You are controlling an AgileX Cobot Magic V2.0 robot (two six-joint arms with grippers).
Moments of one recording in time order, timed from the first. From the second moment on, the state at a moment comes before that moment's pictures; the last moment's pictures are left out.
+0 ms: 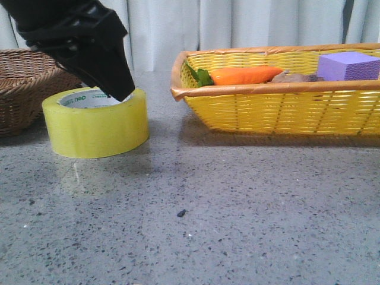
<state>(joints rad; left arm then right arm) -0.68 1.48 -1.16 -0.04 0.75 0.20 0.81 0.95 -1.39 -0.44 1.08 0.26</state>
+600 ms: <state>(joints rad) -0.68 1.59 -1.18 -0.05 0.81 0.27 0.81 0.92 -1.38 -0.44 1.09 0.27</state>
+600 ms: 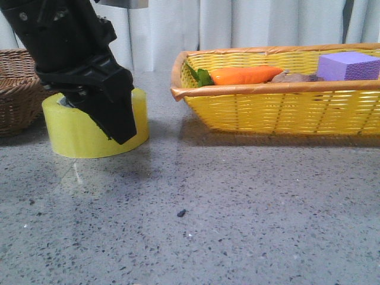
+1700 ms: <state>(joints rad) -0.57 1.58 -1.61 0.04 1.05 0.27 0.81 0.92 -1.38 -0.44 1.10 0.27</state>
